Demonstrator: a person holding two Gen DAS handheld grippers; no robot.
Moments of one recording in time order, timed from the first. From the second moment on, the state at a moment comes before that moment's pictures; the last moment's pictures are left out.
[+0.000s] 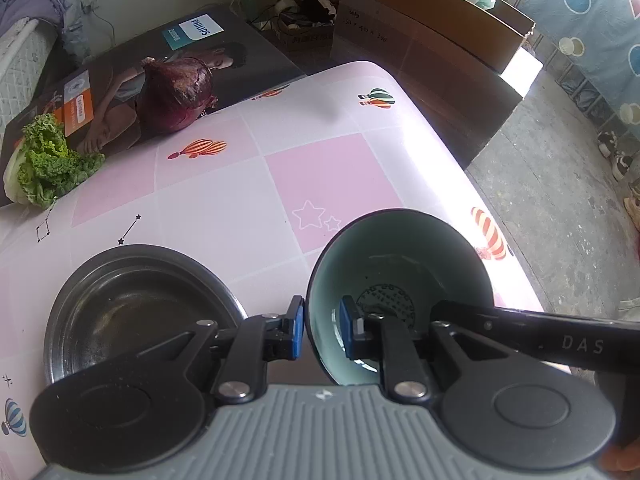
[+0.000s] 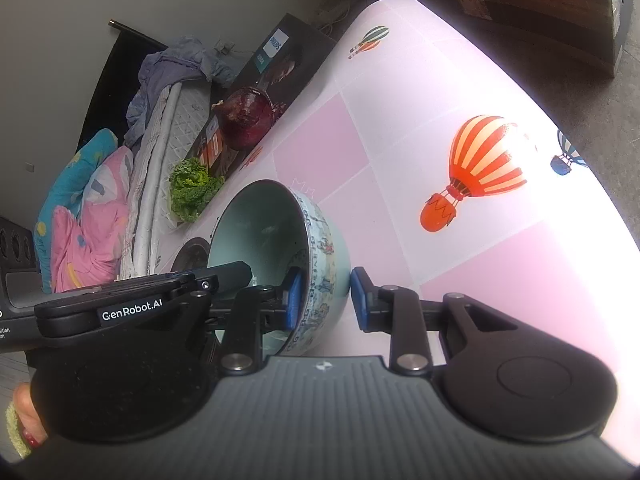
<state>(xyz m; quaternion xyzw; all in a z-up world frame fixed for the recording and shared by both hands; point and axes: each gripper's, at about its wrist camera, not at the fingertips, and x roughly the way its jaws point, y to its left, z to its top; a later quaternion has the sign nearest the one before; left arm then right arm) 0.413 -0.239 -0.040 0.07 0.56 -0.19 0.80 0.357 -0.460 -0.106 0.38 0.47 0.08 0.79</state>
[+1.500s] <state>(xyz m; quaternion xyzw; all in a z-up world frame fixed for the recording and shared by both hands) 0.410 -0.035 -0.031 -0.06 0.55 -0.13 0.82 0.414 -0.279 -0.074 0.25 0.51 0.14 0.81</state>
